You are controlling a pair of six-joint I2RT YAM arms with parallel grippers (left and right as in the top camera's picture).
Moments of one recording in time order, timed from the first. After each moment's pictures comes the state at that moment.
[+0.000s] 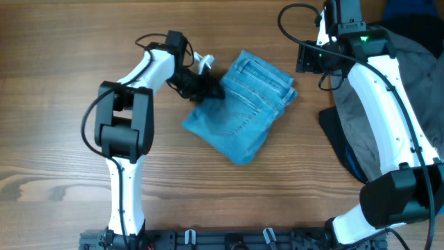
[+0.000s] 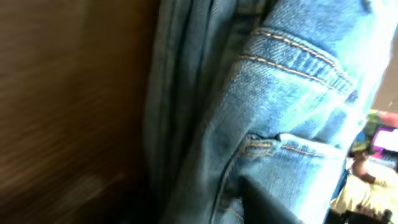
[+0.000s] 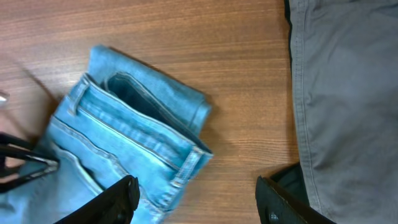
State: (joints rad) left arm -0.24 2.35 1.72 -0.92 0.80 0.00; right arm 0.14 1.74 1.66 -1.03 0.02 0.21
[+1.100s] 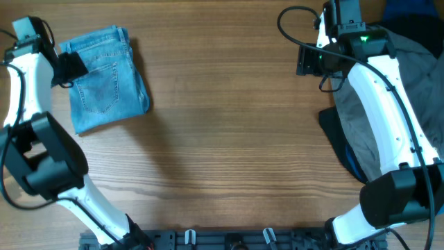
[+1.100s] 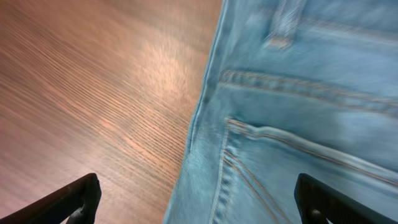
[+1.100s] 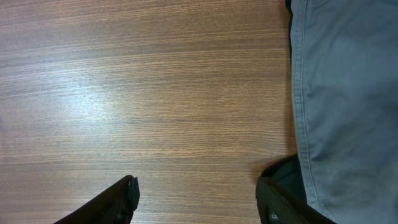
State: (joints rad) left arm 0.38 2.05 1.72 -0.84 -0.16 -0.13; right arm 0.14 1.74 1.66 -1.06 0.02 0.20
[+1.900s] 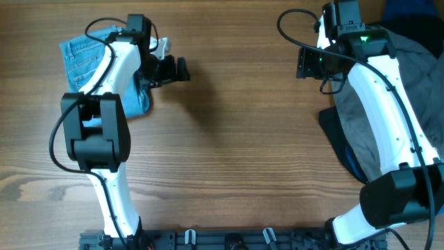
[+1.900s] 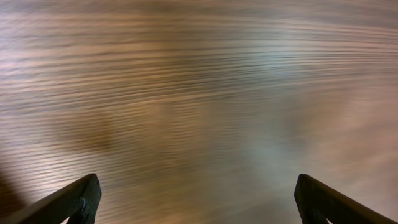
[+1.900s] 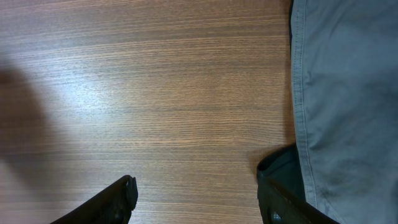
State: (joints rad) left arm -0.05 2.21 1.72 -0.92 0.36 -0.13; right arm 0.14 1.74 1.66 -1.10 0.02 0.20
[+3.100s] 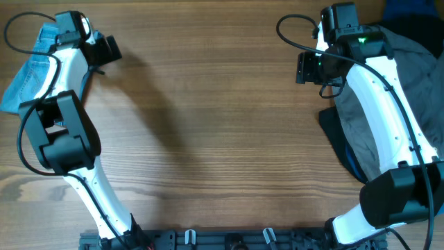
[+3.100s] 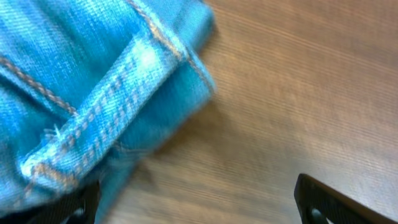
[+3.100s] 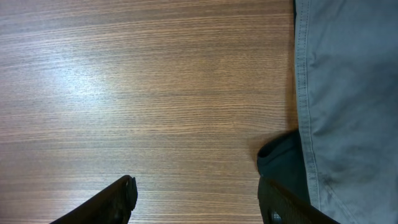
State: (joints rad) left arm 0.25 2.24 1.72 -0.48 0.03 -0.14; right arm 0.14 1.74 1.63 -1.12 0.01 0.20
